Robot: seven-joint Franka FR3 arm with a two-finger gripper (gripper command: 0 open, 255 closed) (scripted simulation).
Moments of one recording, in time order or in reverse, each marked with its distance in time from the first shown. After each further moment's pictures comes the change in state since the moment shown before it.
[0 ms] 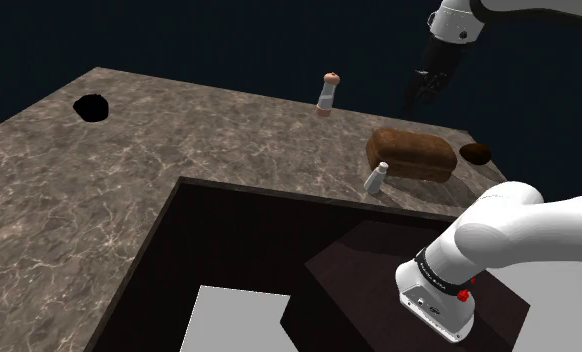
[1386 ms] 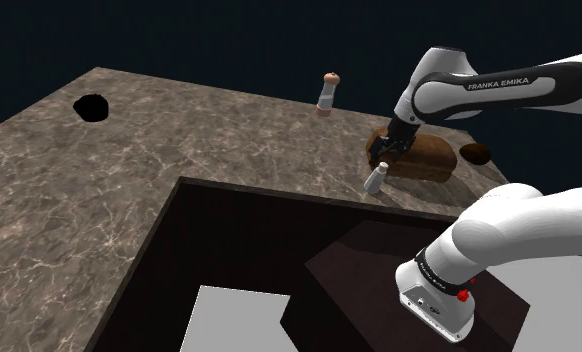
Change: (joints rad) arm -0.065 0.133 -0.152 -0.450 0.041 0.599 0.057
